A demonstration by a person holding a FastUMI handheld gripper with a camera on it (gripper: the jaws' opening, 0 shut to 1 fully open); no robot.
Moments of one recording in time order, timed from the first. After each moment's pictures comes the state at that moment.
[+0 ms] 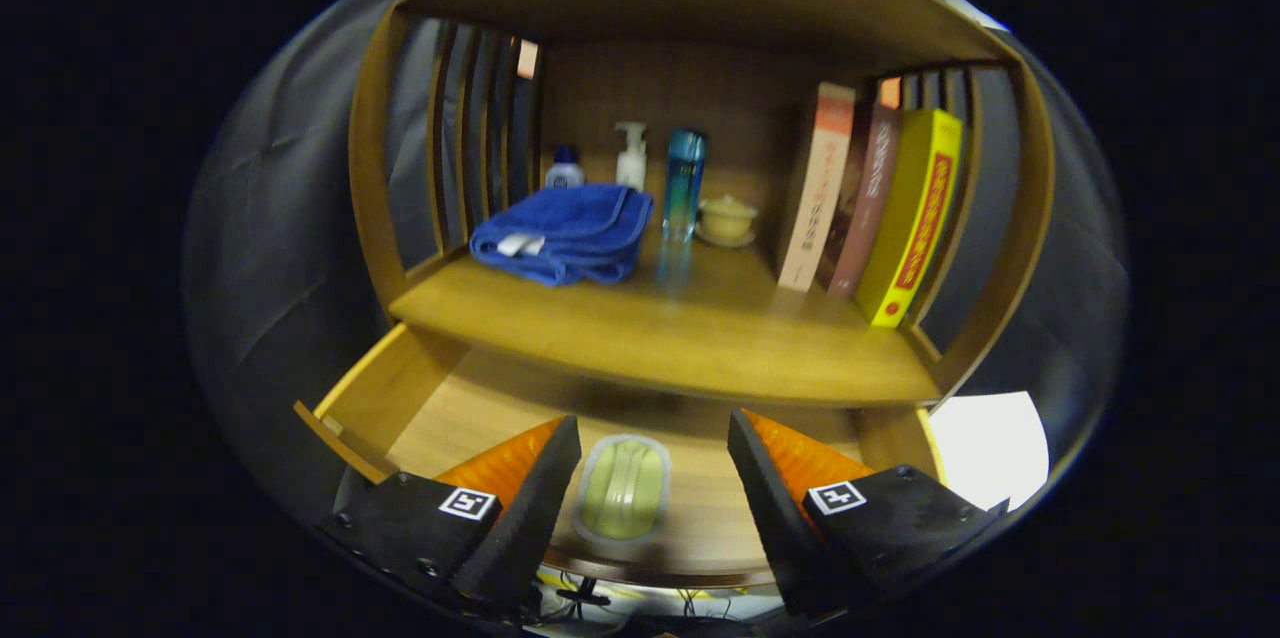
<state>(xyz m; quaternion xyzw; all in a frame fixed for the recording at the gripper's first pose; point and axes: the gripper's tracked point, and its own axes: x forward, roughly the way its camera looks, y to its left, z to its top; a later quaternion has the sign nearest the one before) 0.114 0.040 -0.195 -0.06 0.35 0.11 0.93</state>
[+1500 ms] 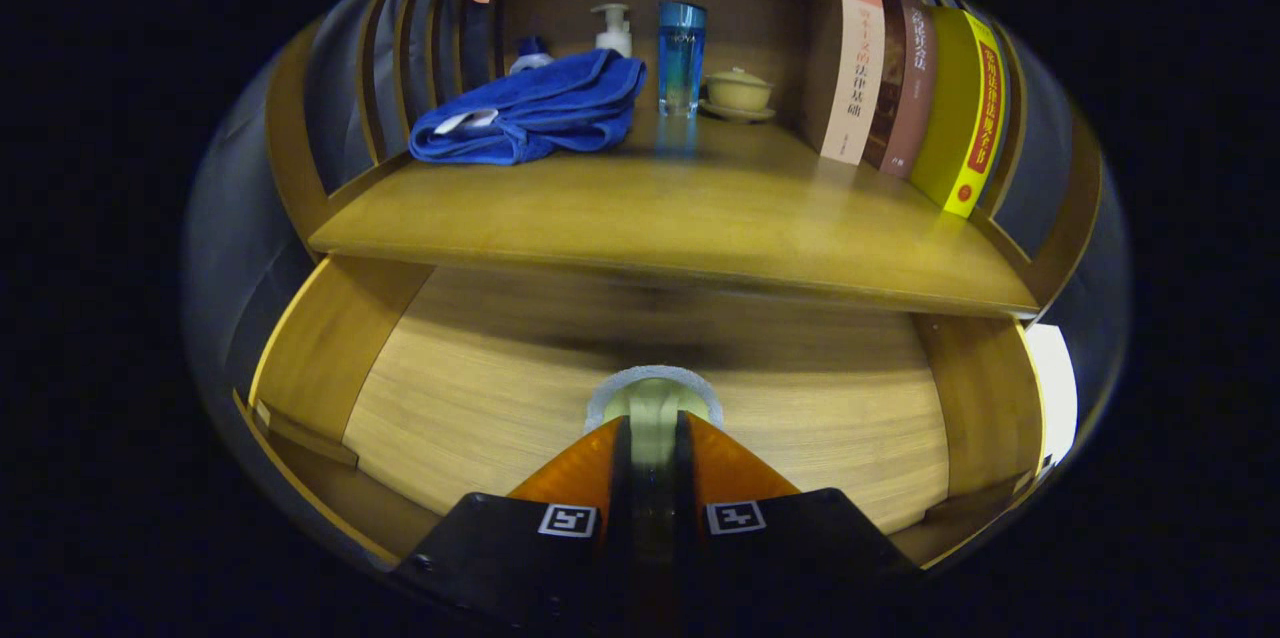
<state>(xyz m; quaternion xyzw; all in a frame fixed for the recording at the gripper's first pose) 0.110 0.040 -0.274 -0.04 0.43 0.08 0.90</state>
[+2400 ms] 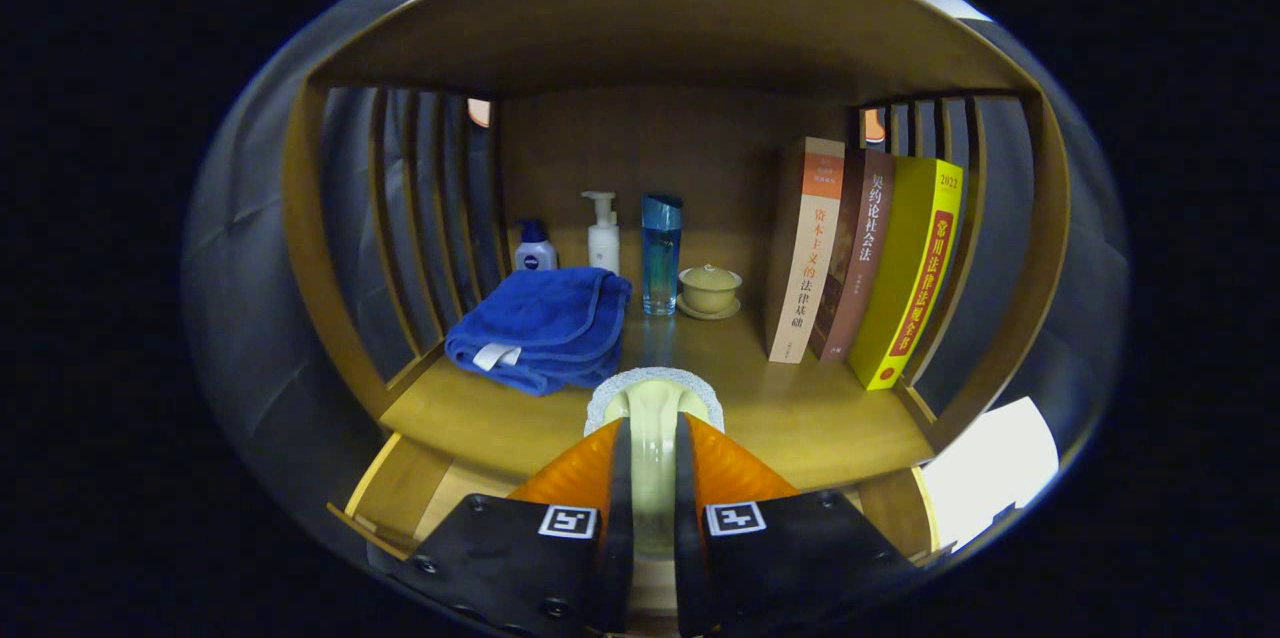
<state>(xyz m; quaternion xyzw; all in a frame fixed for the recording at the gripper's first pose) 0.220 0.047 -0.123 -0.02 0.27 0.06 0.96</state>
